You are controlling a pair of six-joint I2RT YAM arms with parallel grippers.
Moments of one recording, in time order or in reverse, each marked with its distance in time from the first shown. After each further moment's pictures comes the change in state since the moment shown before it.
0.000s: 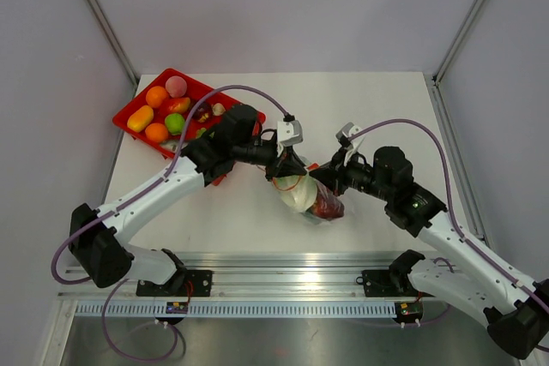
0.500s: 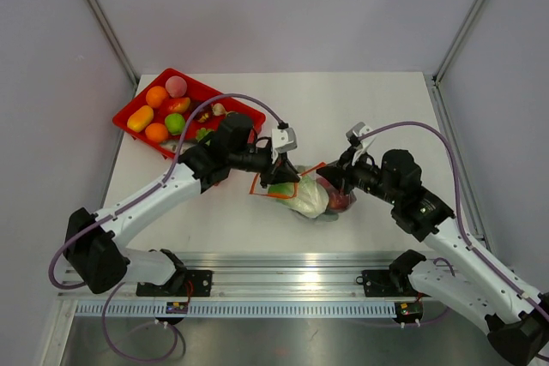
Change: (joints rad) left arm 0.019 -0.039 -0.106 0.027 -0.007 -0.020; right arm -0.026 -0.067 -0.011 -0.031 0.050 0.027
